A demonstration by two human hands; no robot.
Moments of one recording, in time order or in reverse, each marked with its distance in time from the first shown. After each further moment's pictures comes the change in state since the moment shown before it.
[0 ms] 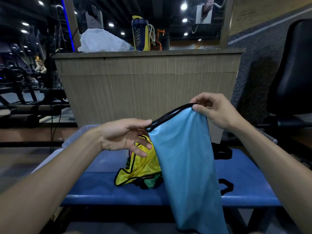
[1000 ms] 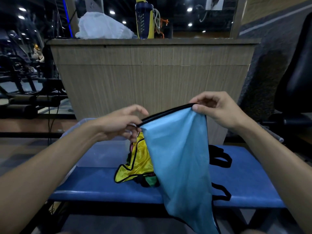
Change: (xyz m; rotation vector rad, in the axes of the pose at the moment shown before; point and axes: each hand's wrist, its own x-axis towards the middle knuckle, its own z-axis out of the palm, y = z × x) left_hand 0.021 -0.008 -0.042 0.277 0.370 0.094; right_hand 0.008 0.006 0.018 0.218 -0.112 0.036
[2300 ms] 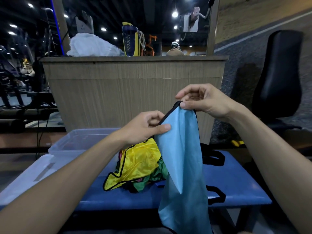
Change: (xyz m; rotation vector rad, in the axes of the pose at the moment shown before) left_hand -0.002 0.039 0.096 0.112 -0.055 0.419; right_hand -0.006 -0.060 -0.044 0.114 -0.123 0.091
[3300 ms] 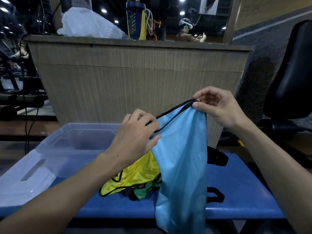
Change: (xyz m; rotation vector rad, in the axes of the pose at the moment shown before) left_hand 0.014 -0.079 -0.032 1.232 0.428 0.469; right_hand 0.045 0.082 0.003 -0.064 0.248 -0.132
